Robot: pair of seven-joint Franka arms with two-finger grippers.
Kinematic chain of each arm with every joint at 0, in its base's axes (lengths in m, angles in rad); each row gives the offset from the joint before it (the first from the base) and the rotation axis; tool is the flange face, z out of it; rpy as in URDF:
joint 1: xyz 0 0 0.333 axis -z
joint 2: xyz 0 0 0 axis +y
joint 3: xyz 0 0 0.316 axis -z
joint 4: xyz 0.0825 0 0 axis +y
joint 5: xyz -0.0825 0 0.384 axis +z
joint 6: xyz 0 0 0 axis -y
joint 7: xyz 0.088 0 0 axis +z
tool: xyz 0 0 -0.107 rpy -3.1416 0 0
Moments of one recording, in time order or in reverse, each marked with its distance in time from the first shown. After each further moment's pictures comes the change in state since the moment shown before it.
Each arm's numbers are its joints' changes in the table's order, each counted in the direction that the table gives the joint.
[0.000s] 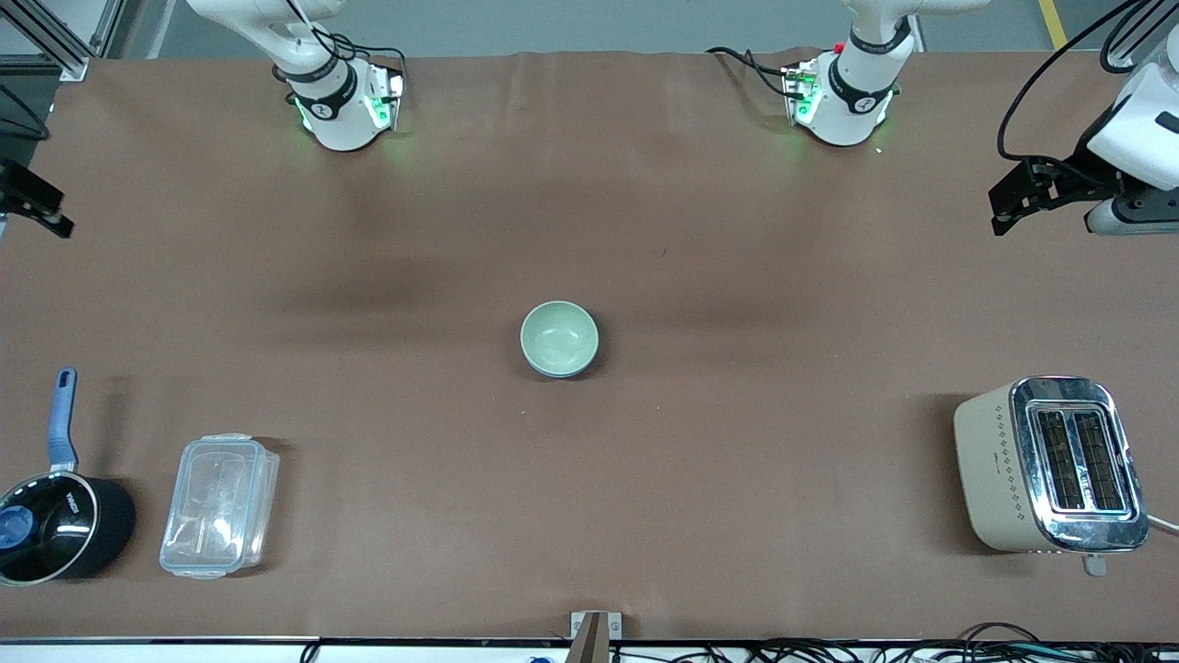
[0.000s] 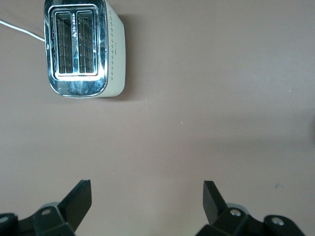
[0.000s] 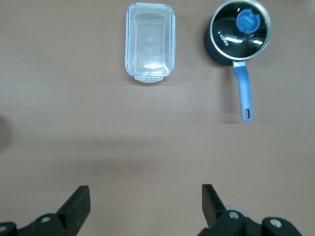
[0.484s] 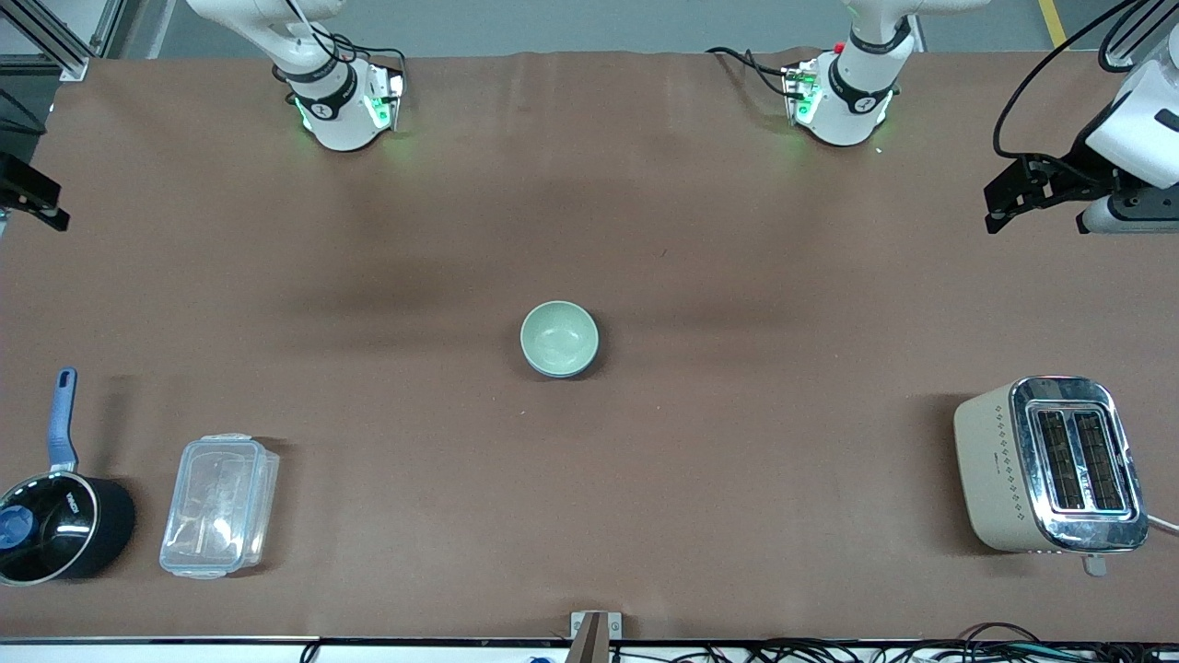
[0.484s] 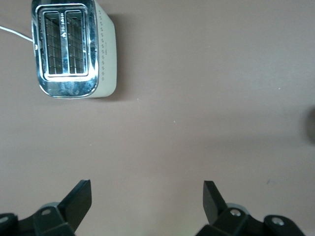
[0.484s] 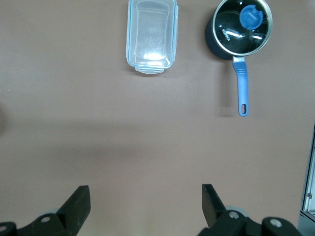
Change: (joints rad) left arm -0.001 0.000 -0.001 -0.001 -0.044 0.000 -0.010; right arm 0.001 0.076 -0.058 -0.089 -0.041 -0.087 -0.016
